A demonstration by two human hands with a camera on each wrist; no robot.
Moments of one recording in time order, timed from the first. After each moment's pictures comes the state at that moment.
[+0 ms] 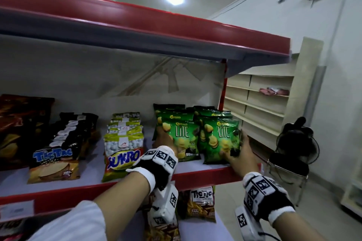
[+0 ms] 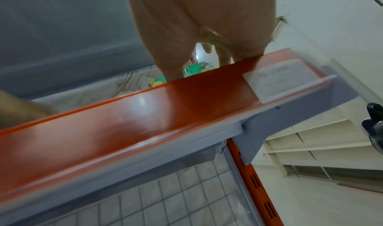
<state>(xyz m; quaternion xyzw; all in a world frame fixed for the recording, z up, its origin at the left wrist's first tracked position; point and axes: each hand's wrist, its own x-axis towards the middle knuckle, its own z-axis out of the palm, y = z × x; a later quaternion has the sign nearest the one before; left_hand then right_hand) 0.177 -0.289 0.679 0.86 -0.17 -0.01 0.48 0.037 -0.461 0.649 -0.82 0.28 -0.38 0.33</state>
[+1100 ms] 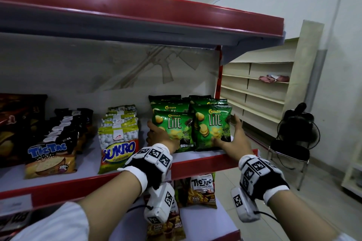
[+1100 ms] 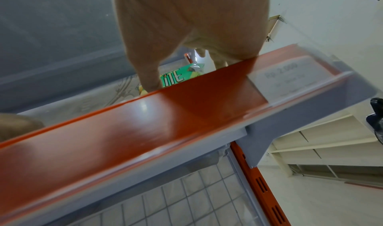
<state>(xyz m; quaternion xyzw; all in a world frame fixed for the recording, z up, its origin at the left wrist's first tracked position) 0.152 -0.284 0.675 0.86 -0.14 0.00 0.49 0.042 -0.469 0.649 -0.83 0.26 -0.36 0.33</state>
